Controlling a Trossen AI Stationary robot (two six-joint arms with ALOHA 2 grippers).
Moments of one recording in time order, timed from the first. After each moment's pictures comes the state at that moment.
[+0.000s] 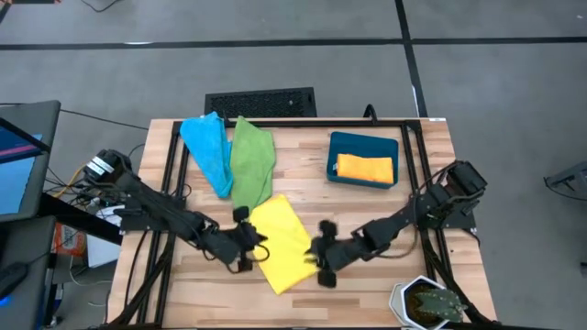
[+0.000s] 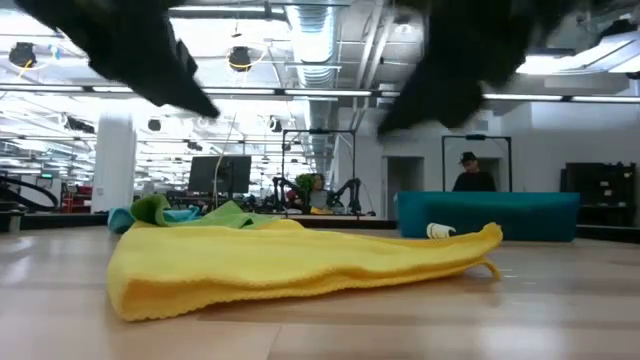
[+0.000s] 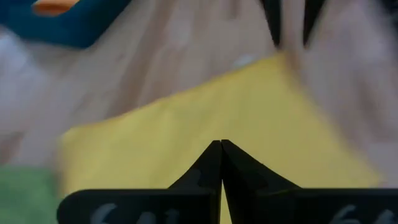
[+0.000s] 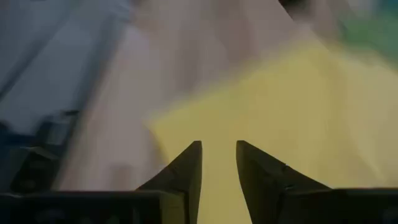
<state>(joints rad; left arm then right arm) -0.56 1.43 0.73 -0.03 -0.56 -0.42 0.51 1.76 1.01 0.04 0.29 0.39</state>
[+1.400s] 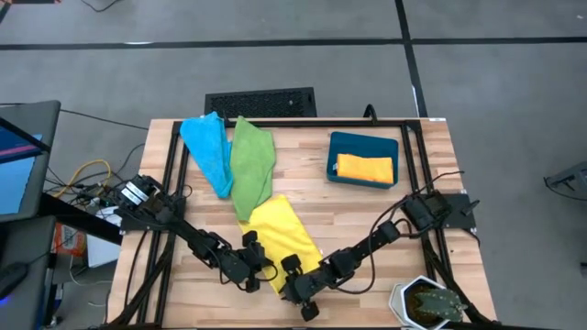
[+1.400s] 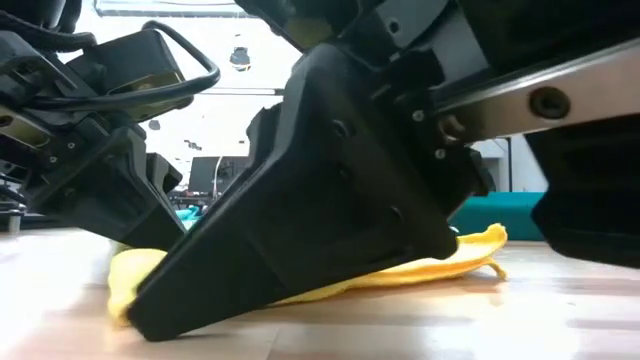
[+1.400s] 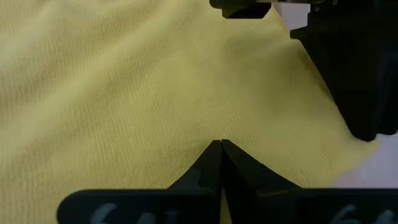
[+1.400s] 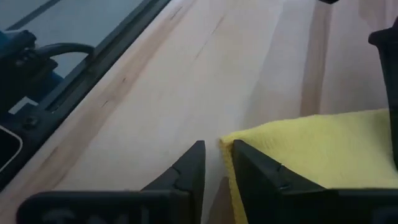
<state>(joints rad) -0.62 1.85 0.68 0.41 -0.47 -0.63 0.54 2.28 1.36 0.22 0.09 0.00</state>
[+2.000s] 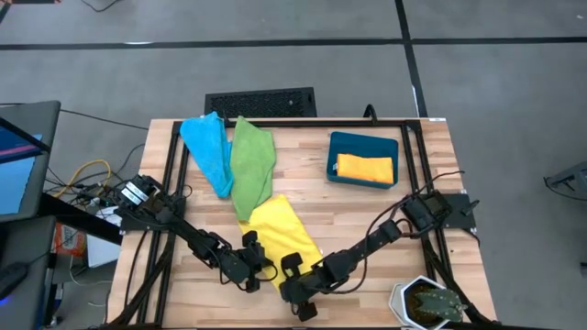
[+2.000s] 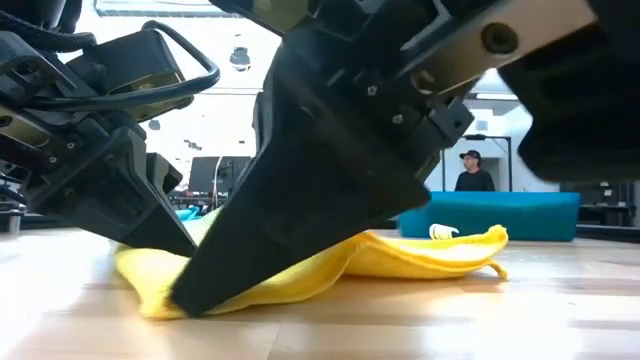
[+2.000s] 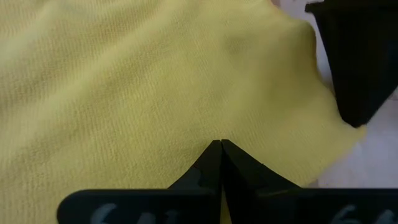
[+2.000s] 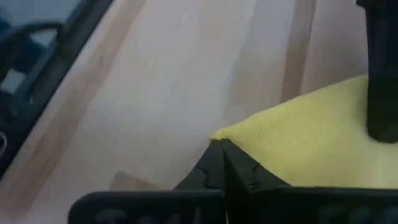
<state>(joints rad) -0.62 1.85 0.68 0.40 -0.46 -0.63 0.54 2.28 1.53 -0.16 0.13 0.09</state>
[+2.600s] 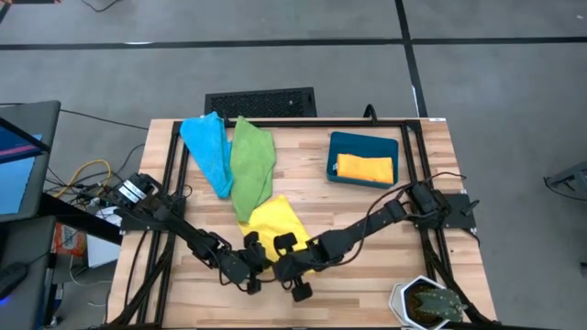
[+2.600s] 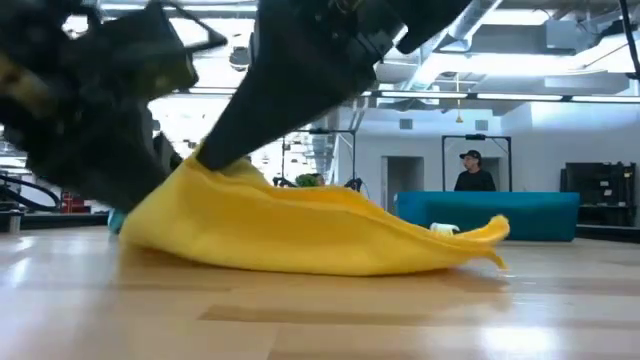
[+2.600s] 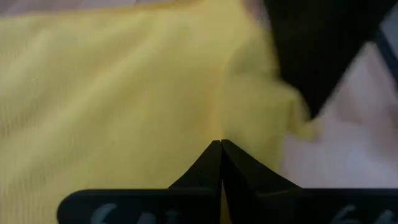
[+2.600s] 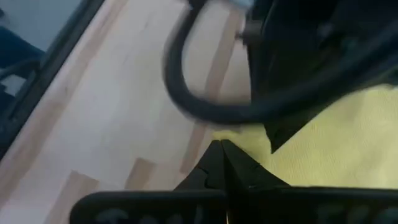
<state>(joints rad) -0.62 1.81 0.71 0.41 -0.47 -0.63 0.43 2.16 1.57 -0.29 0.05 -0.01</state>
